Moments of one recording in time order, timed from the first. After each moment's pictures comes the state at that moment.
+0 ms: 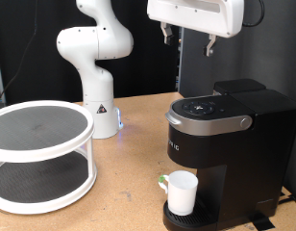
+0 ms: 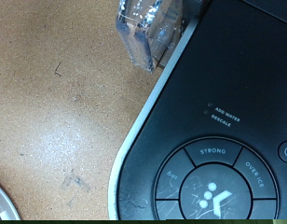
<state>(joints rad) -0.03 -0.20 0.20 -1.99 0.08 1.74 -1.13</state>
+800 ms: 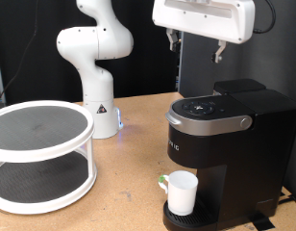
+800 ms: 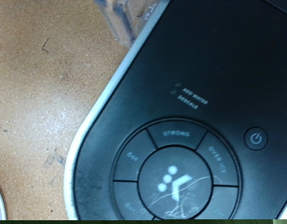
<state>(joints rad) -0.03 -0.14 0.23 -1.95 0.03 1.78 -1.14</state>
